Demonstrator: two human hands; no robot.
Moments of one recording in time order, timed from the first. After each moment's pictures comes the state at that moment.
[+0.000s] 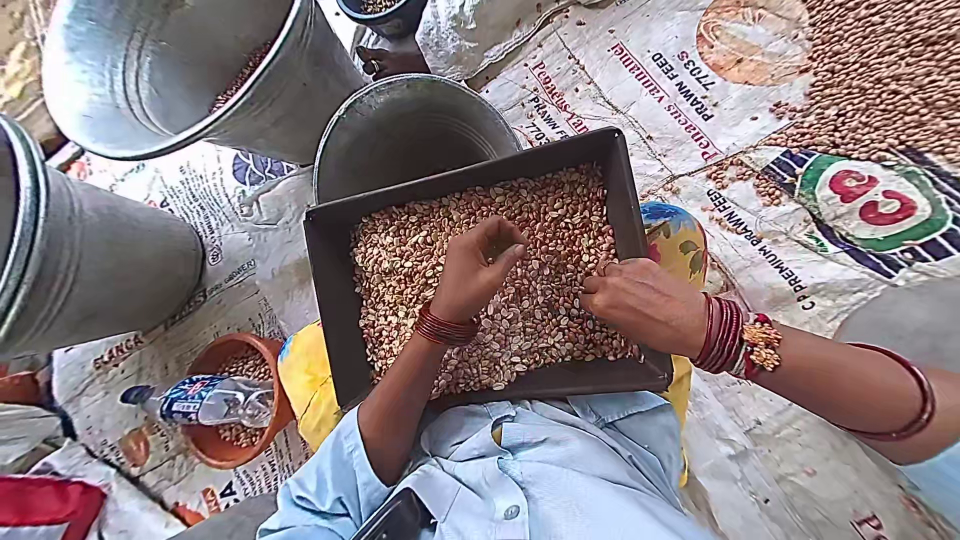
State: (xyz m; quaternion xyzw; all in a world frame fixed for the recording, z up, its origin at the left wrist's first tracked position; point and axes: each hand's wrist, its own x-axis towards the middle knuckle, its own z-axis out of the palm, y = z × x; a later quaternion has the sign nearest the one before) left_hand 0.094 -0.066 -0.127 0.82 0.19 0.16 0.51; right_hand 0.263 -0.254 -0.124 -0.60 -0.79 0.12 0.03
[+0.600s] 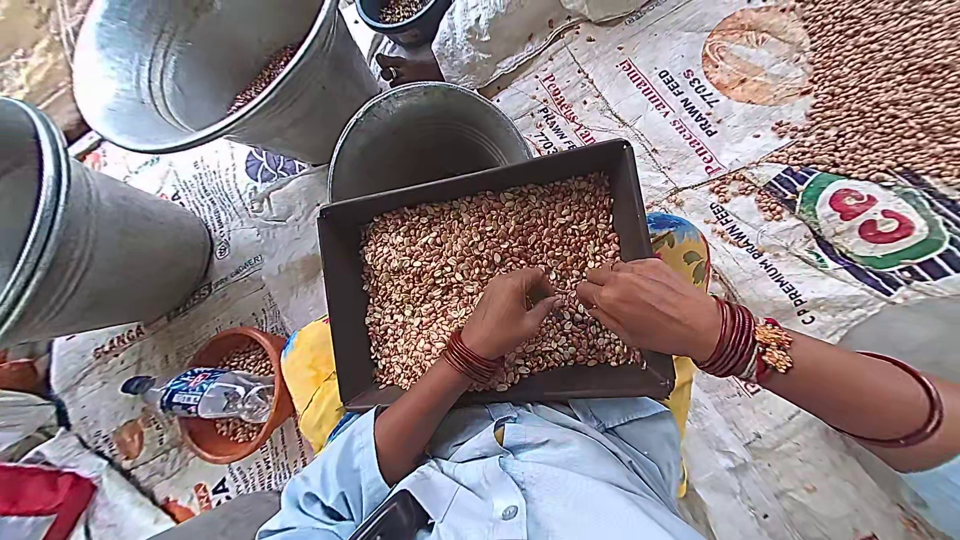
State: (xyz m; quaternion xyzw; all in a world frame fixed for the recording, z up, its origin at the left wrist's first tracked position) left_hand 0.084 -0.102 -0.139 0.89 0.18 0.03 0.43; right_hand 0.265 -0.250 -0.119 -0.61 -0.78 0.10 0.10
